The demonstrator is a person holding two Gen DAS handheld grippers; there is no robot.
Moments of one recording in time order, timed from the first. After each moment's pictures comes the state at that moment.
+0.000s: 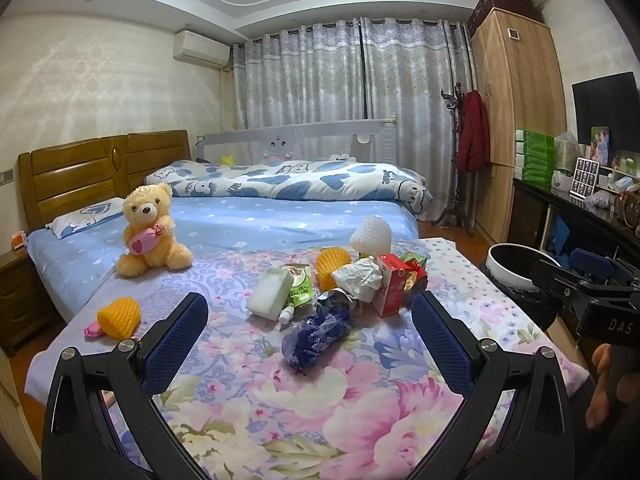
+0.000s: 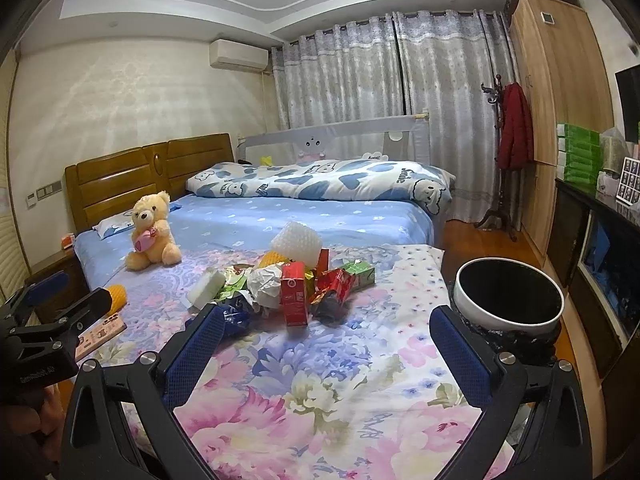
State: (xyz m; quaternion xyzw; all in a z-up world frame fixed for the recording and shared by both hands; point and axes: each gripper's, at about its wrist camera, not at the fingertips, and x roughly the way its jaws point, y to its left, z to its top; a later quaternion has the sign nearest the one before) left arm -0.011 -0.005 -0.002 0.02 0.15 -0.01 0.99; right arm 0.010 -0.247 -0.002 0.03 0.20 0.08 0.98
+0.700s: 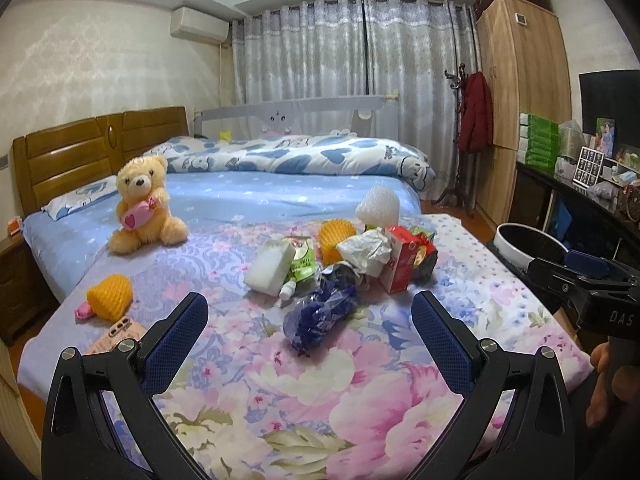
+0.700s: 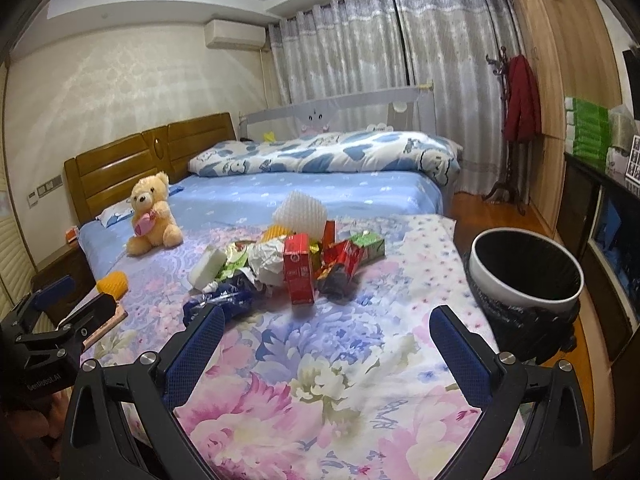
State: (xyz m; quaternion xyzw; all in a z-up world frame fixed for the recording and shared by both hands) left arm 0.015 0.006 -0.024 0.01 0.20 -0.02 0.98; right arm 0.034 -0.240 -0.023 0.04 0.25 0.10 0.96
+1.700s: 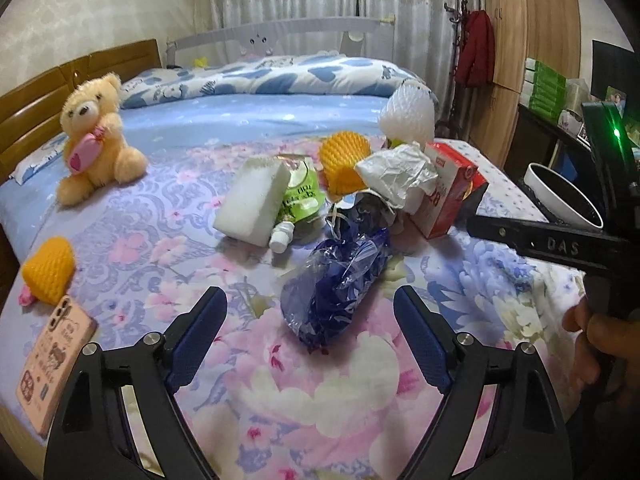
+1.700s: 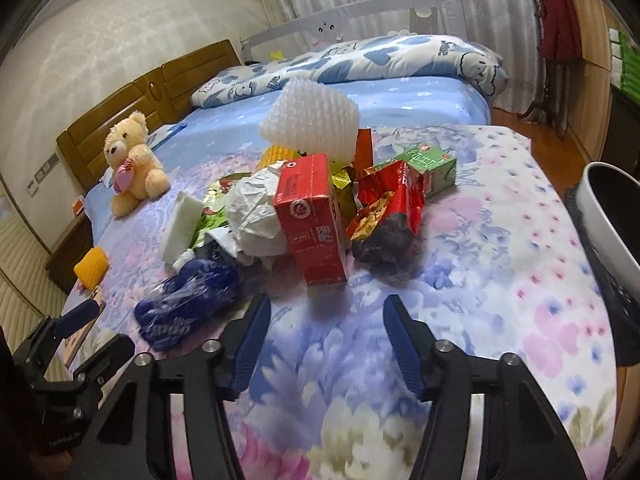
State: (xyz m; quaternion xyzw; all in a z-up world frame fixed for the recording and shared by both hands) left arm 0.125 0.020 -0.091 0.02 0.35 -0.06 0.94; right arm 0.169 -0.200 -0.094 0.07 0.41 0.14 0.90
